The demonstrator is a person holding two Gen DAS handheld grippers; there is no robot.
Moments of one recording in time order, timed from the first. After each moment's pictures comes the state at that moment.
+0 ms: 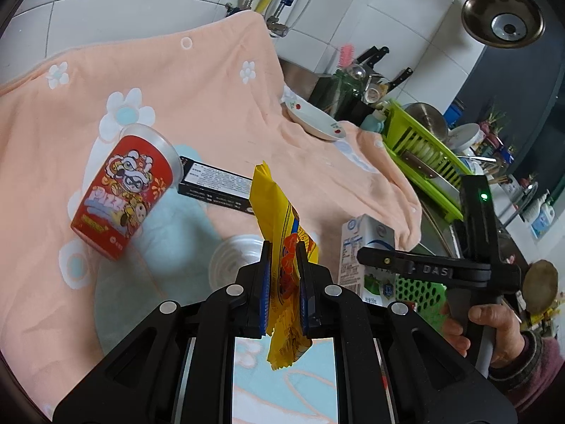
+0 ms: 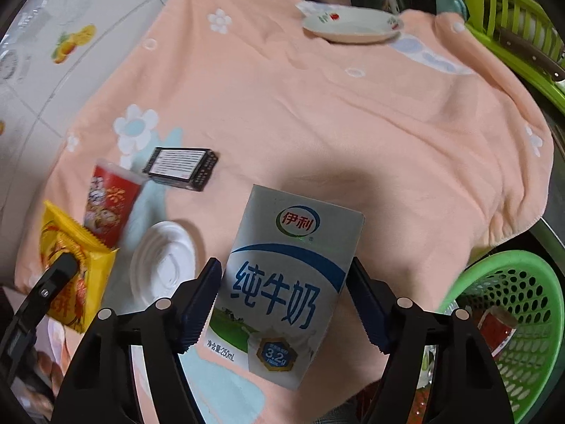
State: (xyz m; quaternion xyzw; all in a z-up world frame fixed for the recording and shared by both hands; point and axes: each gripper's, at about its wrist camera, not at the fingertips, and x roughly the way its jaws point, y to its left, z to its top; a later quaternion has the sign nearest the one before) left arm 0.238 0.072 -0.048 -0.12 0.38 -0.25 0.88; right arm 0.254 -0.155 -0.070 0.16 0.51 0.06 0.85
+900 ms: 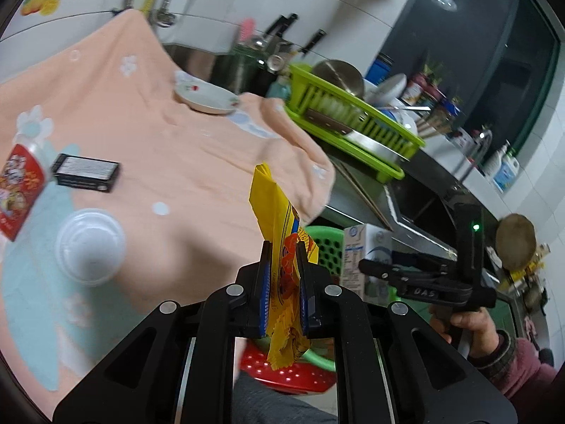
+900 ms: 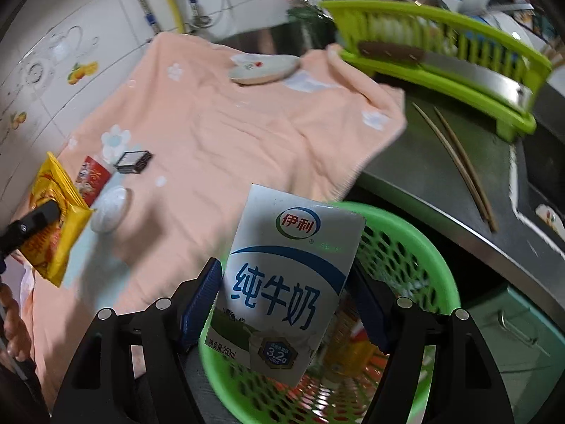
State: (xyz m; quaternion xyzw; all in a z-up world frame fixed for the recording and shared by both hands) left arm 0.153 -0.070 -0.030 -0.07 0.38 -0.36 0.85; right arm 0.103 -0.313 -0.072 0.13 0.44 0.01 0.89
